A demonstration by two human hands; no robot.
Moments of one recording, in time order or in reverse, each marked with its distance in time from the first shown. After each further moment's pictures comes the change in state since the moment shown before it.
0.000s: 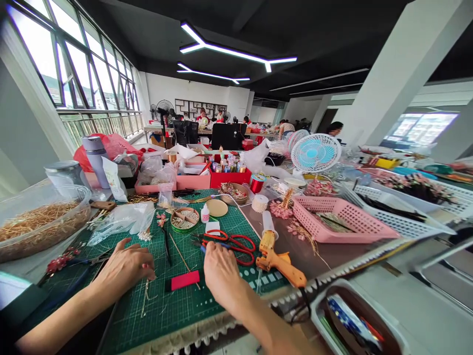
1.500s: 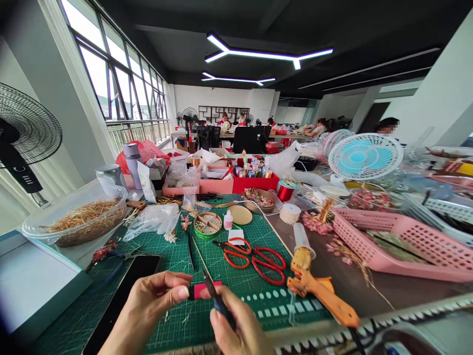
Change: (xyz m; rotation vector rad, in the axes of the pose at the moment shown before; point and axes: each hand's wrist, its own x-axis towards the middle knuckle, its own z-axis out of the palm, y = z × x) left_hand -0.036 0.063 0.004 -1.501 0.270 -0.415; right_hand -0.056 -0.016 0.003 1.253 -0.216 0.077
